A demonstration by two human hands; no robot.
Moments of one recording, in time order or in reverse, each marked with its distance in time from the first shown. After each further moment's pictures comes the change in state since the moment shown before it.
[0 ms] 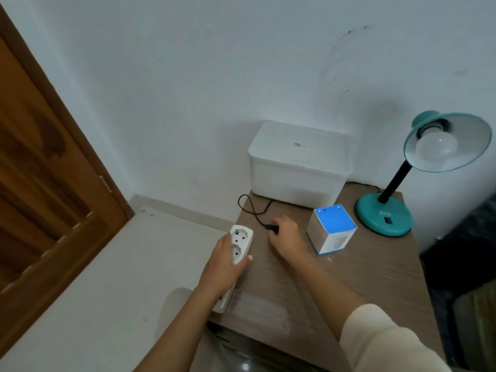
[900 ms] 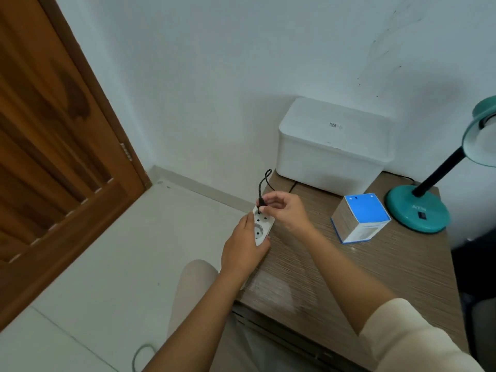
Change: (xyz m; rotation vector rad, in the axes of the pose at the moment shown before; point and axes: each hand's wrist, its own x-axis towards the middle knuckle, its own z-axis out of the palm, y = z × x) left_hand 0.001 -0.014 0.014 0.058 0.150 0.000; right_hand 0.006 -0.041 0.021 0.641 -0.175 -0.086
